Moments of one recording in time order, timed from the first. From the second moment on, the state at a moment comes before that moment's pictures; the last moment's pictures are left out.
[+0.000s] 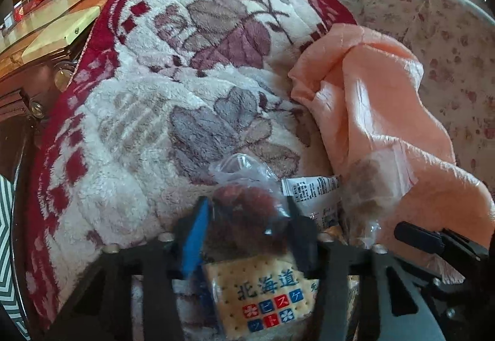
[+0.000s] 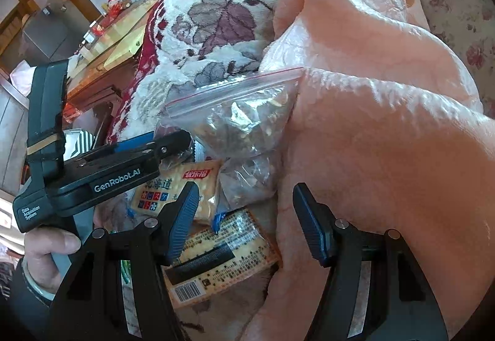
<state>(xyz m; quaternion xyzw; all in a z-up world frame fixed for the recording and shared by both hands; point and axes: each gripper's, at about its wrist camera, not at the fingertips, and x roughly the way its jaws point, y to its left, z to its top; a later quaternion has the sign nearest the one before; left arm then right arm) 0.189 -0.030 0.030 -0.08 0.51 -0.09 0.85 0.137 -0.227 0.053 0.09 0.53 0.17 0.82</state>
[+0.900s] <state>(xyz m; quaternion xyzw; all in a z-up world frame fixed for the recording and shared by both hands) 0.148 0.015 0.058 -0.11 0.48 -0.09 0.87 0.162 -0.212 0.056 0.09 0.49 0.22 0.84</state>
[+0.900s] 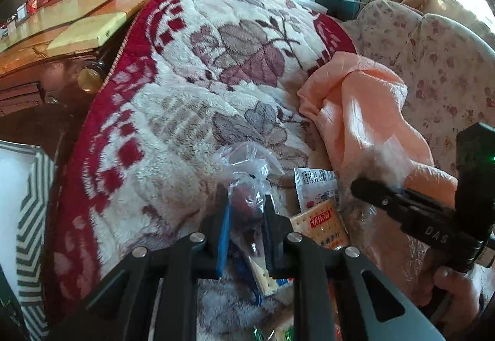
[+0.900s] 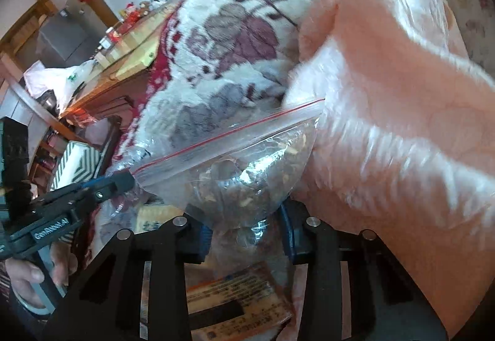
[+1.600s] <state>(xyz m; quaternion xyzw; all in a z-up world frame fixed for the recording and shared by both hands) 0.079 0.043 0.090 -0.10 0.44 -0.05 0.89 0.098 -0.161 0.092 0.07 0.47 0.28 0.83</state>
